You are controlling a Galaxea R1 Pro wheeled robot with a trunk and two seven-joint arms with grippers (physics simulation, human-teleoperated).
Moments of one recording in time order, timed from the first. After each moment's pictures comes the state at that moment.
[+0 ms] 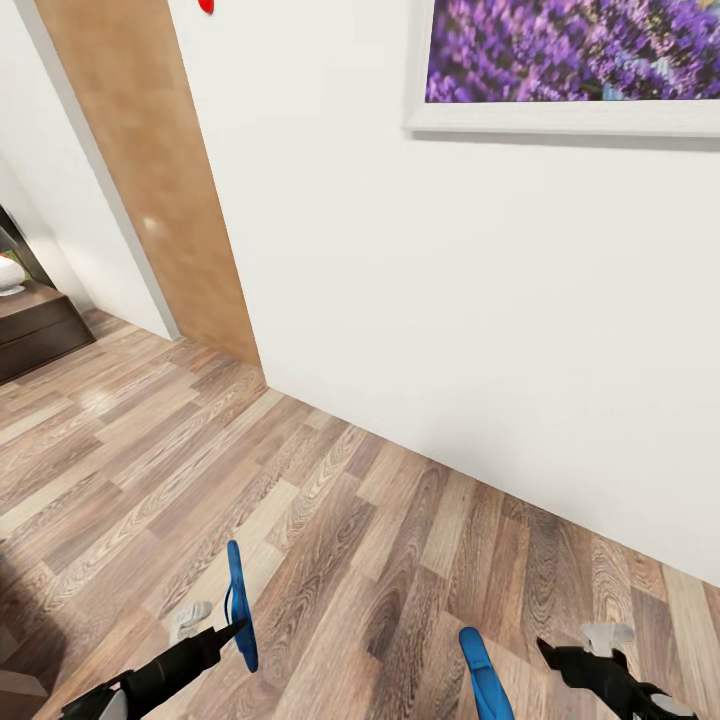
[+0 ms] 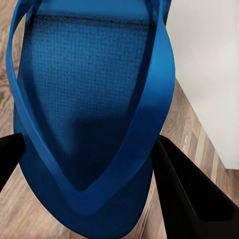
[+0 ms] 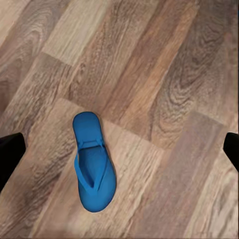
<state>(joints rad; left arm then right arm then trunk) -0.33 0.19 0.16 -0.54 0.40 0.23 -0.86 -0.21 -0.28 -0.10 -0.77 -0.13 0.11 0.26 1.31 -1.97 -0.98</state>
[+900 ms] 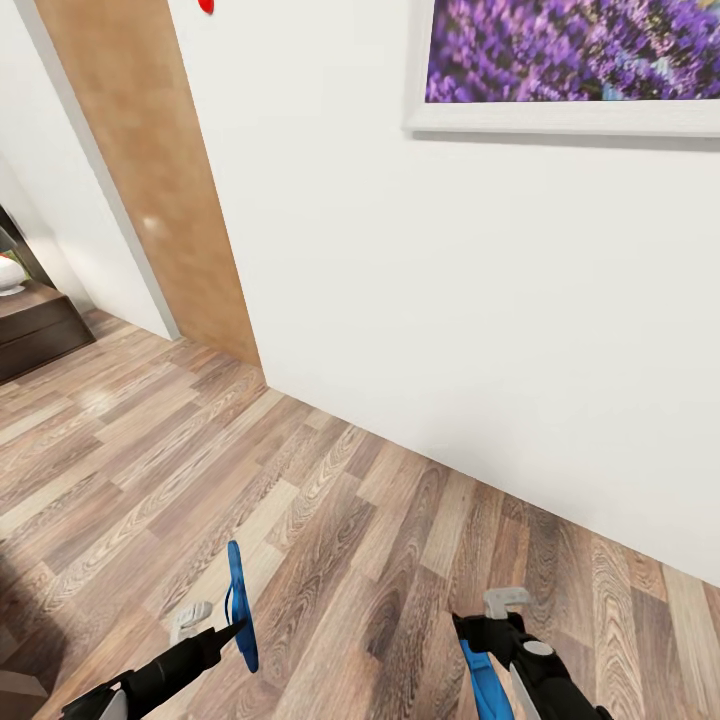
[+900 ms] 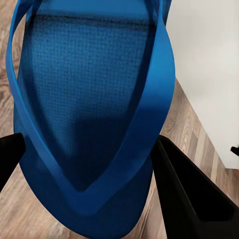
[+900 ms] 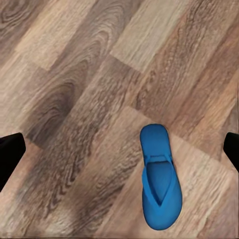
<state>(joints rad) -0.33 0.19 0.16 -0.54 0.40 0.23 -0.86 -0.34 0.00 -0.09 -0.72 0.12 0.20 0.12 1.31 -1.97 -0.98</state>
